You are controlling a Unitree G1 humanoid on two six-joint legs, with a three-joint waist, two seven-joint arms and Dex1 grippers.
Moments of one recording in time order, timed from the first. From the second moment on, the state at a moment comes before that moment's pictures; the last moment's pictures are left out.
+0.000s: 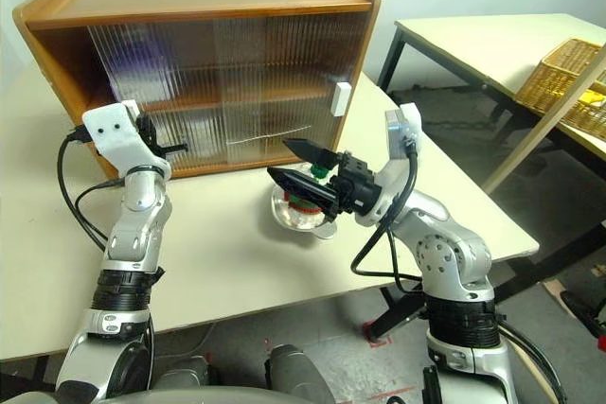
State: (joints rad) left arm -0.46 -0.02 0.11 0.07 0.08 0.17 0.34; right arm -0.33 -0.48 -0.14 -0.22 0.90 0.60 0.94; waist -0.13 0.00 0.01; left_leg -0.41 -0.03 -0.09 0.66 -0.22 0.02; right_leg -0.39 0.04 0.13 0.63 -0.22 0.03
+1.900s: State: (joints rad) left arm -0.29 0.33 0.18 -0.11 -0.64 0.15 -0.86; right arm -0.42 -0.43 -0.26 0.12 0.71 0.31 0.83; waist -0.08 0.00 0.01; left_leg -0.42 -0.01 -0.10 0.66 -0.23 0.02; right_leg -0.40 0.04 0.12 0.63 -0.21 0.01
